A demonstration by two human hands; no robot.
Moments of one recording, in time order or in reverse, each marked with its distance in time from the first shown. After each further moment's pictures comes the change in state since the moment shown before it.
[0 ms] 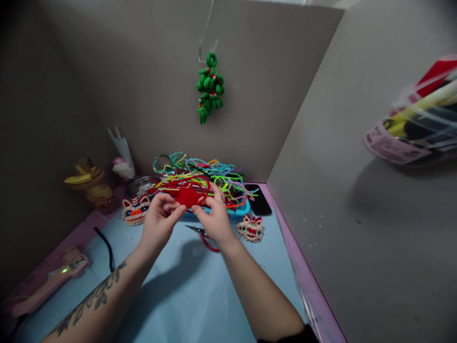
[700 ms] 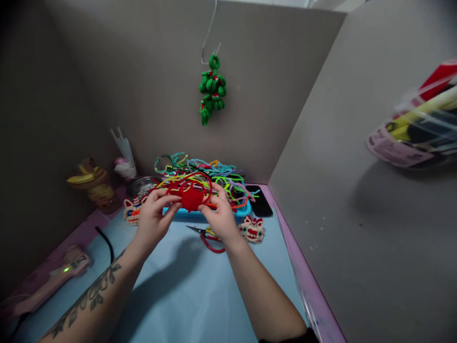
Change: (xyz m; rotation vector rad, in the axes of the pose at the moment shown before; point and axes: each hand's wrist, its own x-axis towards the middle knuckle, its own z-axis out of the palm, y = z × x) left_hand 0.014 0.006 -0.028 0.796 -0.046 0.587; right_hand 0.008 0.008 -0.010 0.100 -0.034 -0.010
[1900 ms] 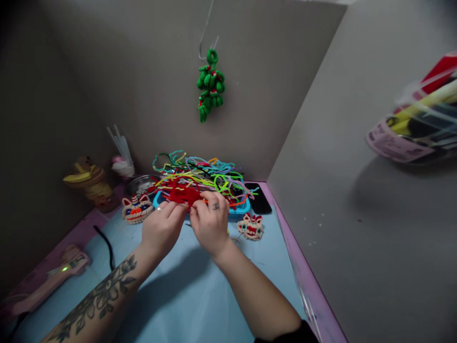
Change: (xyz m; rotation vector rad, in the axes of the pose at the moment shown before) left_hand -0.015 0.024 0.008 0.572 -0.100 0.374; right_hand -0.024 -0.008 0.023 -0.830 0.278 -0.503
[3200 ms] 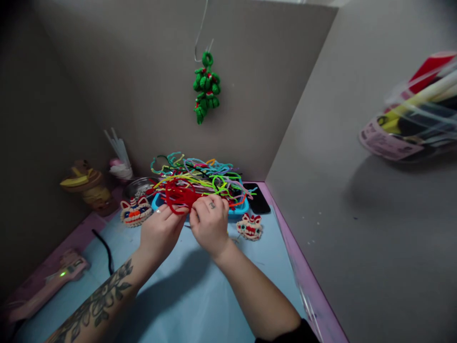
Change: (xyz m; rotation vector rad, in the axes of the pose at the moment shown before) left_hand 0.002 0.001 -0.004 -0.119 0.010 -0.031; right_hand 0.004 -0.001 -0.004 0.068 -0.047 0.021
